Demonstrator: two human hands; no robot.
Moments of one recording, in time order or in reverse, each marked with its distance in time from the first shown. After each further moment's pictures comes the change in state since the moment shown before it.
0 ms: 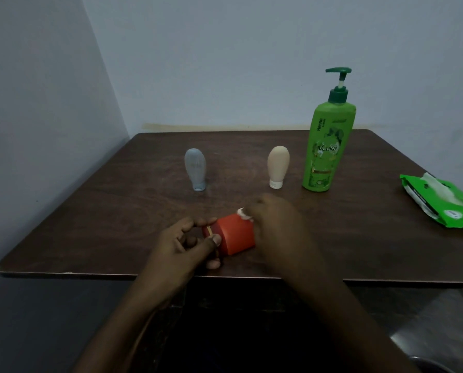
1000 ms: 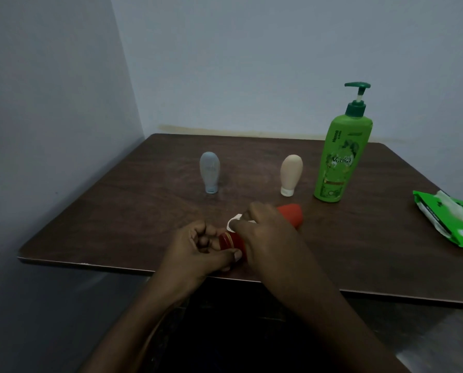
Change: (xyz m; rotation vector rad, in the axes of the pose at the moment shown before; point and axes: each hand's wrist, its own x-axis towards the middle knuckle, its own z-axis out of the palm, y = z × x) left_hand 0.003 -0.003 0.001 -0.025 0.001 0.095; right_hand -0.012 -0.029 -0.003 -0.013 0.037 -0.220
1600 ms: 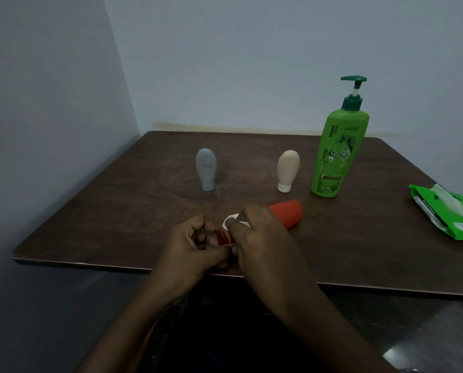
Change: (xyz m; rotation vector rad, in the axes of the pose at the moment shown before) left_hand -0.001 0.001 0.002 -0.012 0.005 0.044; right_hand -0.010 -0.015 0.010 -0.040 0.119 0.046
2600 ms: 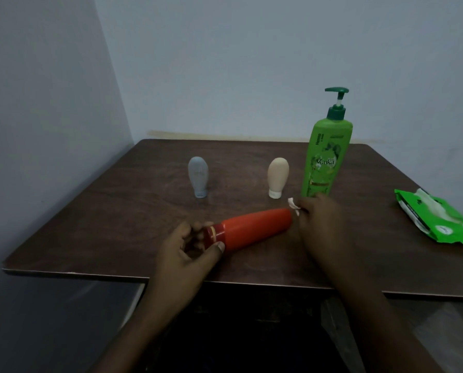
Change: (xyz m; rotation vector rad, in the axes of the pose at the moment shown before) left_hand -0.008 -0.006 0.009 0.176 0.165 0.097; right_hand 0.009 0.113 -0.019 0.034 0.044 0.484
